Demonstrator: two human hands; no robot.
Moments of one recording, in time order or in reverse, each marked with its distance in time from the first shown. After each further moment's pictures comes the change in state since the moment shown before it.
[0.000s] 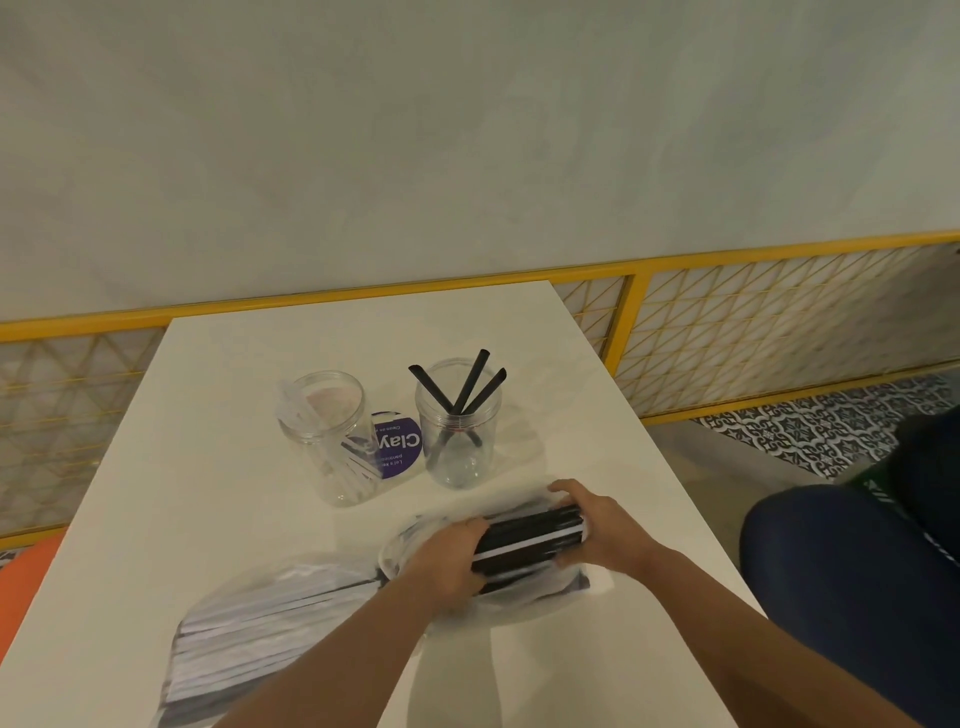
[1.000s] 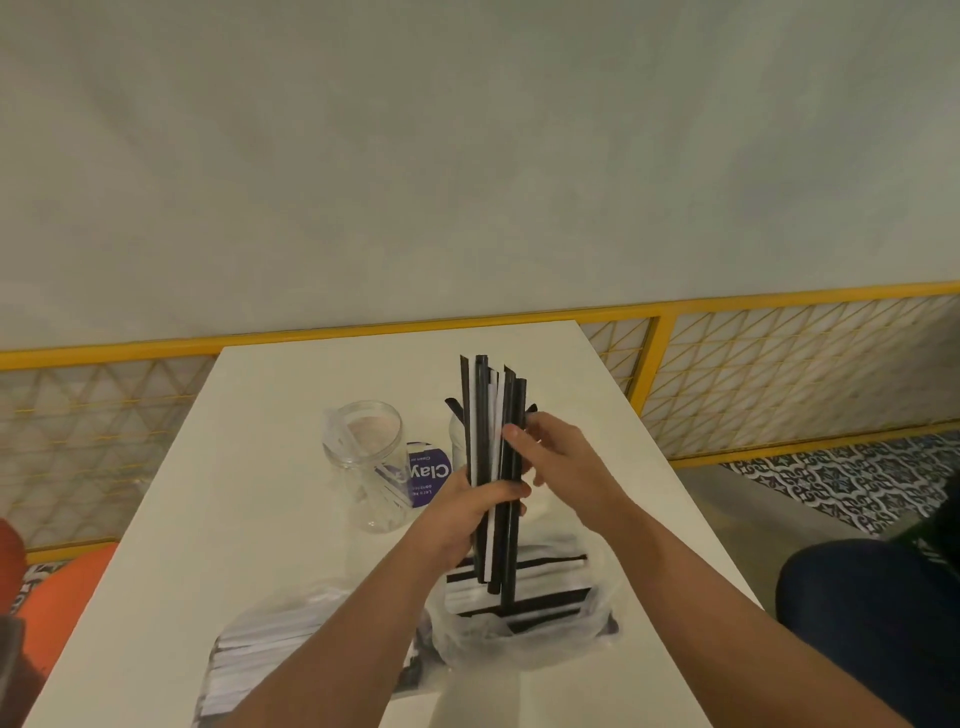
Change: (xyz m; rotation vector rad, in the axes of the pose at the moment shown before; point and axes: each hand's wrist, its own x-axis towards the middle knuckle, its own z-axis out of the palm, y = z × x) left_hand -0.019 0.040 -0.099 -1.313 0.116 0.021; right_hand 0.018 -0.154 -0.042 0.451 0.277 -0.135
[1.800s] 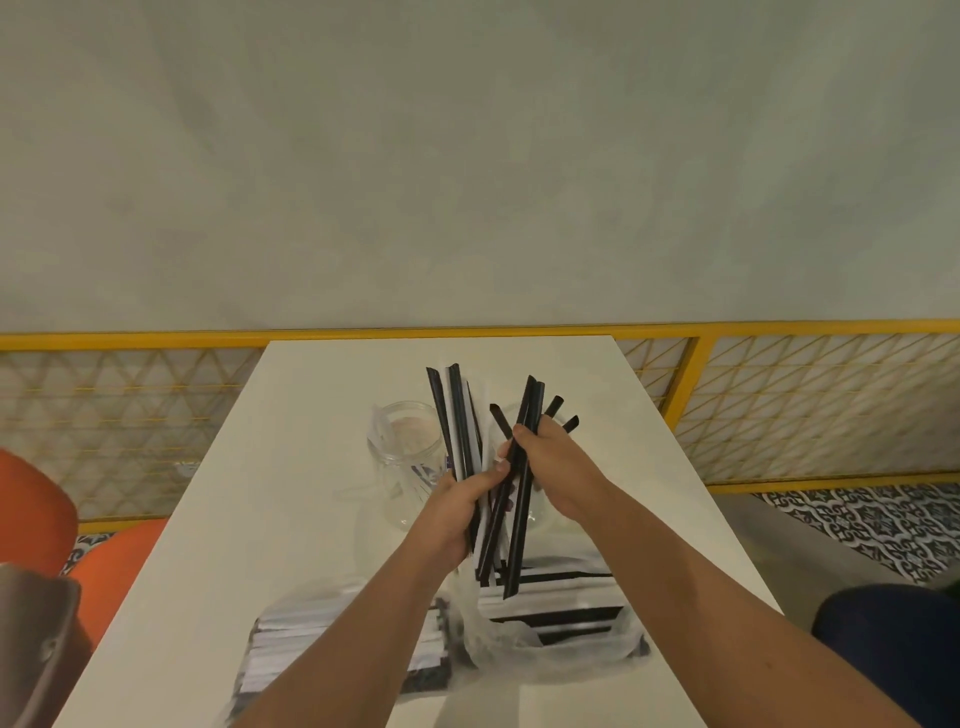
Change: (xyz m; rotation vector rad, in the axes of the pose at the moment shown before) left_hand -0.012 0.003 -0.033 -0.261 0.260 -0.032; right_hand 0.025 -0.028 0.047 0.335 -0.056 0.252
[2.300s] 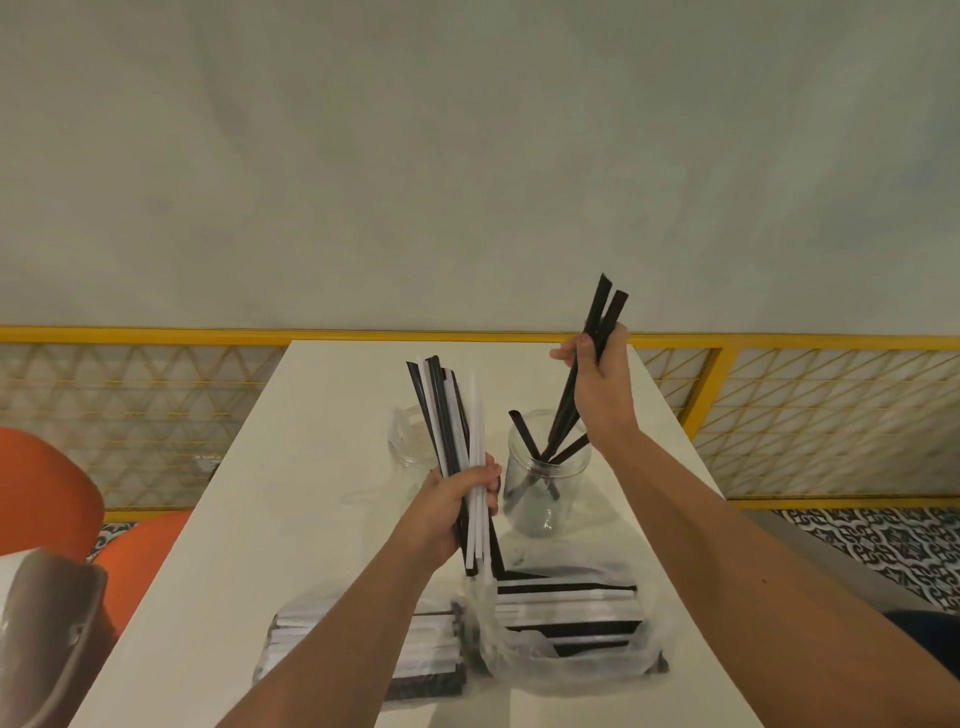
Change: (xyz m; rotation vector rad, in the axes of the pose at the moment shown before) left_hand -0.005 0.019 -0.023 -0.077 -0.067 0.094; right_hand 0.042 -0.046 -0.017 0.040 0.304 -0.600
